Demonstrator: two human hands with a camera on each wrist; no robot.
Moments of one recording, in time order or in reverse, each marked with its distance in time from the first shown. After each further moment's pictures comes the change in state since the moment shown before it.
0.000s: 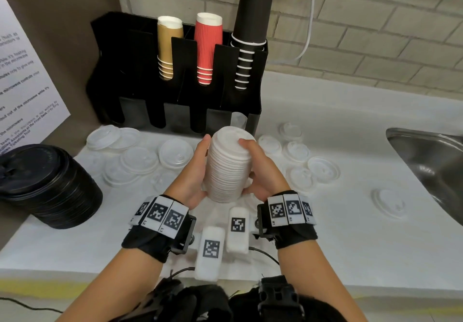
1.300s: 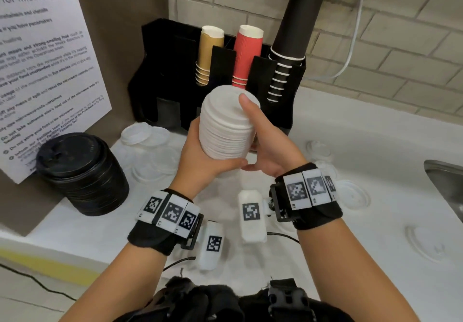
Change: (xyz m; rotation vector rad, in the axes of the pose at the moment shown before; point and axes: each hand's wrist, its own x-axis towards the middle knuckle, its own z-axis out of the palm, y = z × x) left_hand -0.009 0.022 -0.034 0.299 0.369 0.679; right_hand -0.004 -0.063 0.050 -0.233 -0.330 -0.134
